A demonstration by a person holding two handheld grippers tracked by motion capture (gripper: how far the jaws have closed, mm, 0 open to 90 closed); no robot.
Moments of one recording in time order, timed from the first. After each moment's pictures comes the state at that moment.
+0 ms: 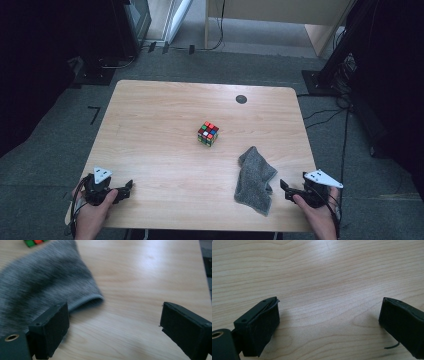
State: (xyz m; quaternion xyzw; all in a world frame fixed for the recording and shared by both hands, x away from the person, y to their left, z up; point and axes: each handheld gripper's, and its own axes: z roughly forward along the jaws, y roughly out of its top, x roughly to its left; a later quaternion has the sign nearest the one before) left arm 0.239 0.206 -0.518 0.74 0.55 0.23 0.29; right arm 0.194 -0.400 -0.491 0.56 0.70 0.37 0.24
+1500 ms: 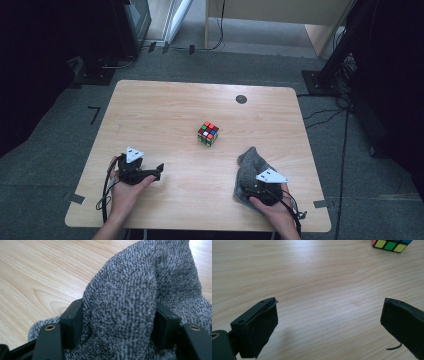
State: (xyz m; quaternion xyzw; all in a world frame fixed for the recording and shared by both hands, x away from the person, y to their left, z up) left arm 0.286 0.116 -0.493 0.76 0.51 0.18 0.36; right arm 0.216 -0.292 -0.519 0.48 0.77 0.37 0.20
